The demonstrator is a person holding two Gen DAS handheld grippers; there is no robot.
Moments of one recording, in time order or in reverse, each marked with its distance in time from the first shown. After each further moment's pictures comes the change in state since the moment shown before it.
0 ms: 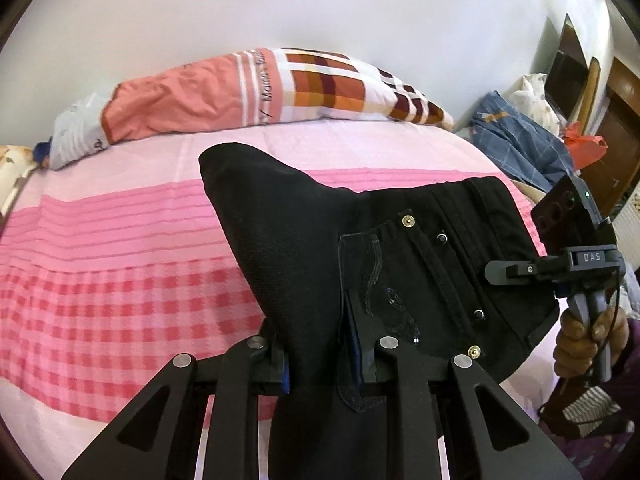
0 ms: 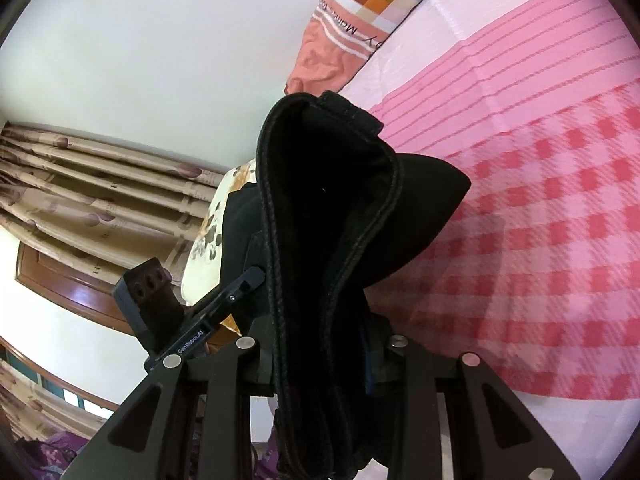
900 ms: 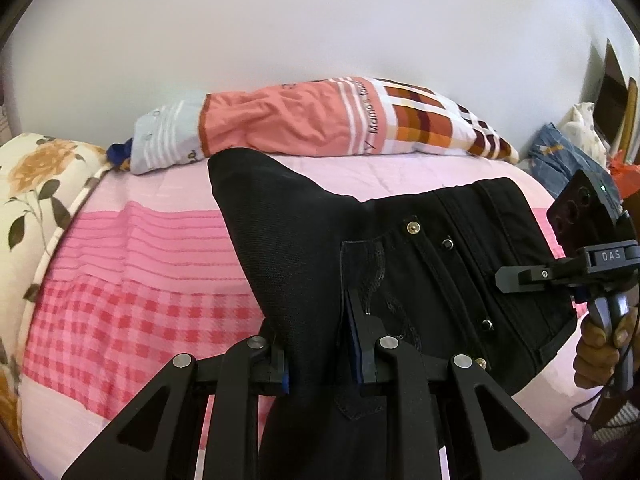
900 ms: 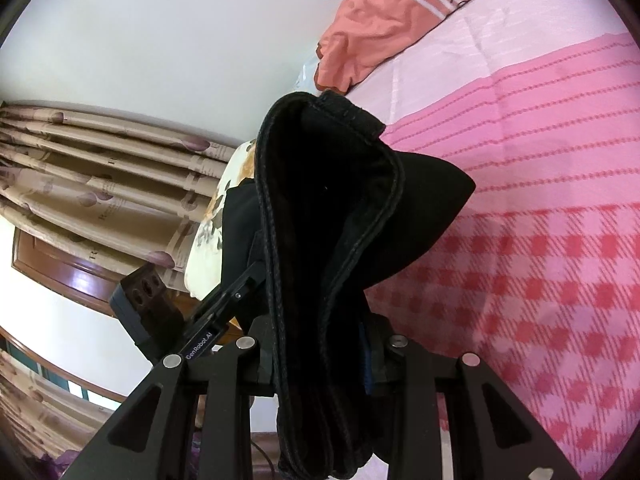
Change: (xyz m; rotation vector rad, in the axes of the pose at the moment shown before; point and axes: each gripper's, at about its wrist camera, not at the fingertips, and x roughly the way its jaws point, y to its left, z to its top) left arm -0.037 0.106 0.010 -0.065 -0.073 0.176; right arm 0.118 0.057 0.038 -0.049 0.106 0.031
